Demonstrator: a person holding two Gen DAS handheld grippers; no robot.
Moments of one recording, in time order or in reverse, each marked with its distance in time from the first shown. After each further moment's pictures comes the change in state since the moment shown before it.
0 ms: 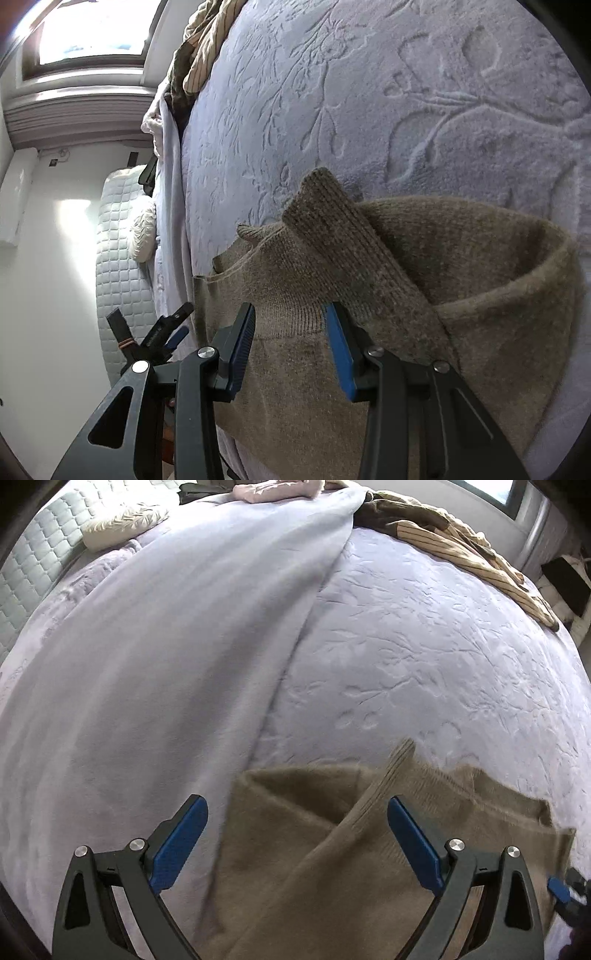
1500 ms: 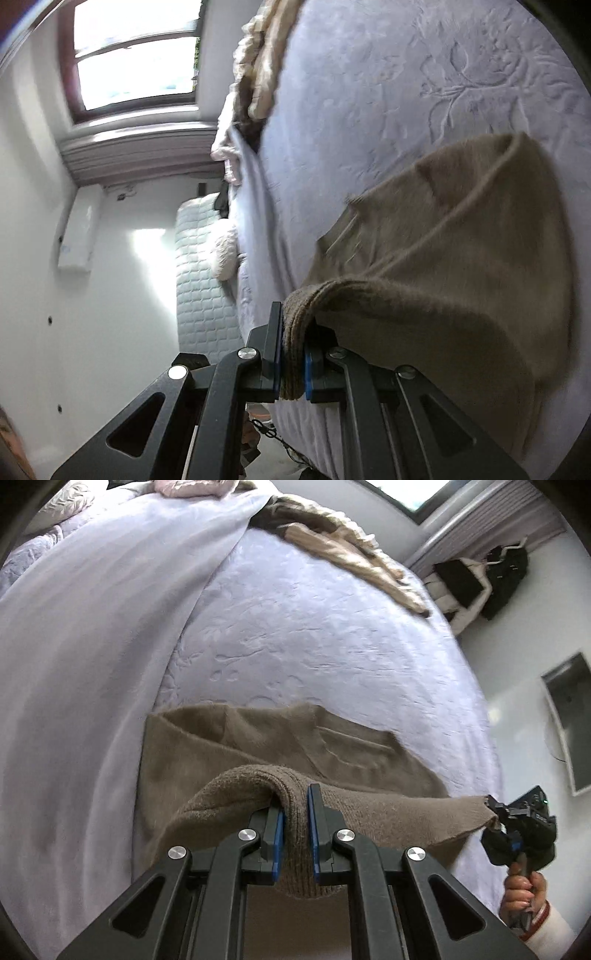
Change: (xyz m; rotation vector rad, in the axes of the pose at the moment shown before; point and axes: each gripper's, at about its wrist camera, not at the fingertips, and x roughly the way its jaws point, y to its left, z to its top) left arm -0.054 0.000 -0.020 0.077 0.050 -0.490; right arm -0.061 0.020 -0.056 0.108 -0.088 0.311
